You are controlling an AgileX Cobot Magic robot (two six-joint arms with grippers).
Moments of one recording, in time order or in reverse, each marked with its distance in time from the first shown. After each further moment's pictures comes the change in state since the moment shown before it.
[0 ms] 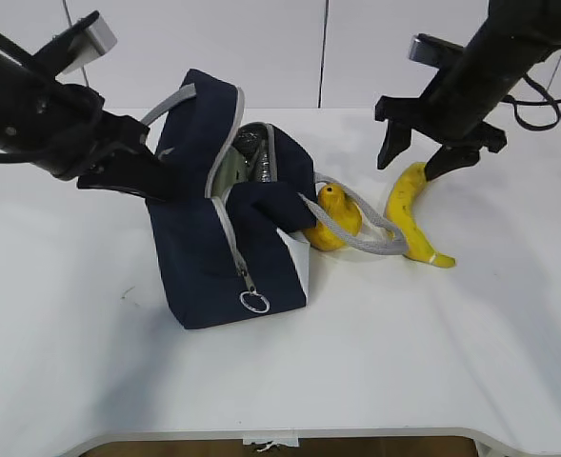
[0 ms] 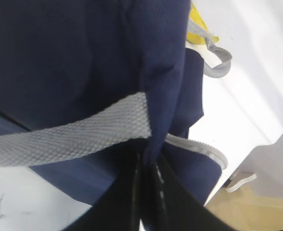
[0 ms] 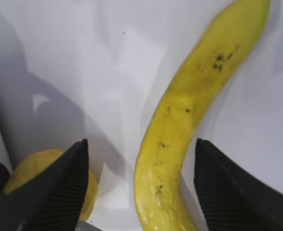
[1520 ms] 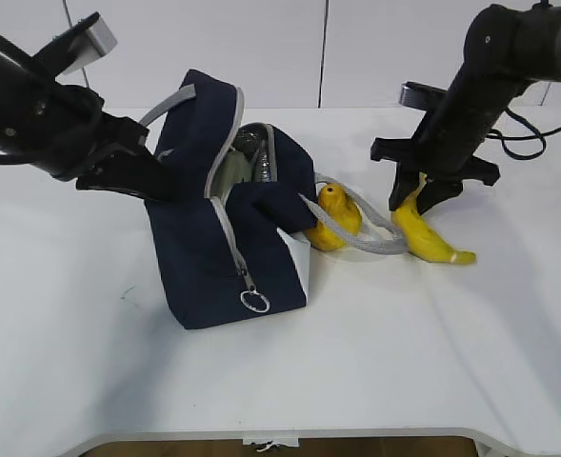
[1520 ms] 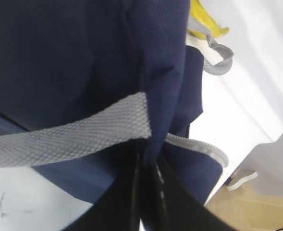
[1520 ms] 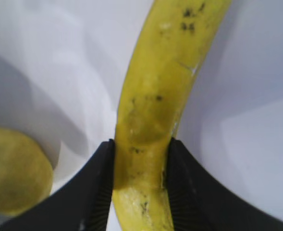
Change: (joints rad) left arm 0.000 0.000 0.000 0.006 0.005 0.000; right arm 0.000 0.106 -0.032 -0.047 0.070 0.031
